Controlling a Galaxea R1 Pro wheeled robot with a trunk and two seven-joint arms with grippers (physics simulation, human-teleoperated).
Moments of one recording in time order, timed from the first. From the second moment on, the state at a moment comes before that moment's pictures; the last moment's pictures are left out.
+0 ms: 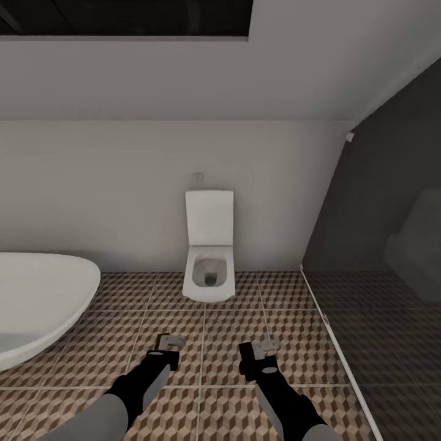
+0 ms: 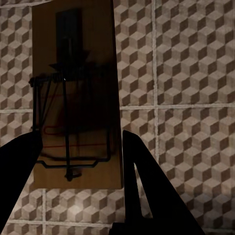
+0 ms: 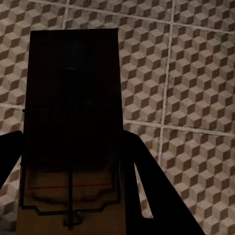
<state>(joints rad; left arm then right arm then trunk) -0.64 -0.05 -0.41 -0.45 0.36 0.32 0.32 -0.50 0.16 0.26 -0.60 -0.05 0.30 -0.24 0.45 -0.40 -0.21</state>
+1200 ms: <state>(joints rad) -0.64 -0.06 -0.41 -0.44 0.36 0.33 0.32 -0.50 0.16 0.26 -0.65 -0.05 0.30 -0.23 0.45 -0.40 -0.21</state>
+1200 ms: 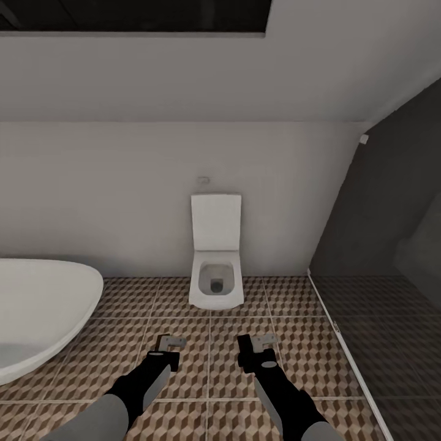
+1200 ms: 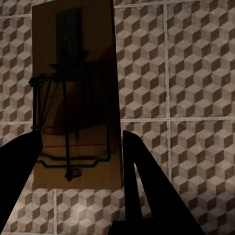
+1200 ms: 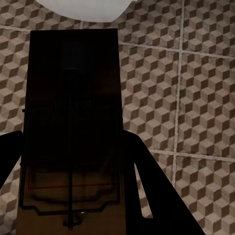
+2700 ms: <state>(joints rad) -0.64 -0.06 -0.41 -0.44 0.36 0.33 0.32 -0.50 0.16 0.26 -0.66 -0.05 0.30 -0.24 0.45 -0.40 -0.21</state>
